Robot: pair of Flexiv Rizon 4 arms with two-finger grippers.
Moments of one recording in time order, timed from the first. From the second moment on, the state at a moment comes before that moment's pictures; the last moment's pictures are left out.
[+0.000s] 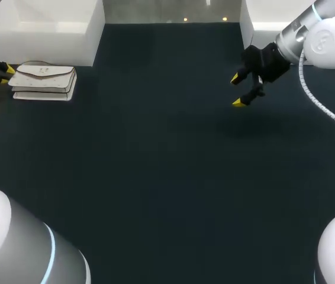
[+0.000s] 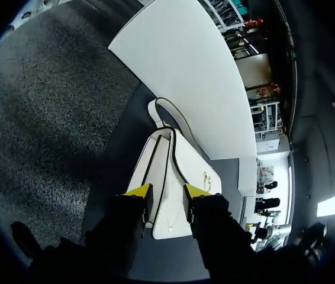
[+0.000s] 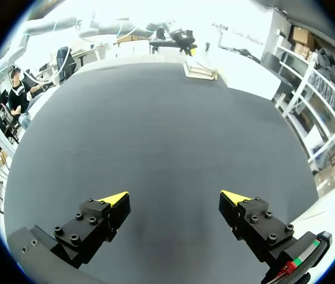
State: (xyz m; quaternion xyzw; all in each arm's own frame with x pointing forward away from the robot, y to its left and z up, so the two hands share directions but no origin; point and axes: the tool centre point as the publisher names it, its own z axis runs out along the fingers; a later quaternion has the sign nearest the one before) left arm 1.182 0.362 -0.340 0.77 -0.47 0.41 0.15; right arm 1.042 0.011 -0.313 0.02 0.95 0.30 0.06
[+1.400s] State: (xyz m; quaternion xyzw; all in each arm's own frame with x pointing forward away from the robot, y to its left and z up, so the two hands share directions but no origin) left arm 1.133 0.299 -0.343 0.71 -0.52 0.41 0.24; right arm 1.042 0.011 -0.313 0.02 0.95 0.30 0.06
